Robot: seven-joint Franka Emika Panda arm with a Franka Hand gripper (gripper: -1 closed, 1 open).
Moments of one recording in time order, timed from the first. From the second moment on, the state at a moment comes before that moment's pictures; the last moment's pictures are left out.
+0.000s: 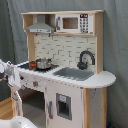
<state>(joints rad) -0.30 -1.09 1.17 -2.45 0.23 2.25 -0.86</state>
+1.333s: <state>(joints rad) -0.41 -0.77 1.25 -2.45 0.22 2.41 -0.98</state>
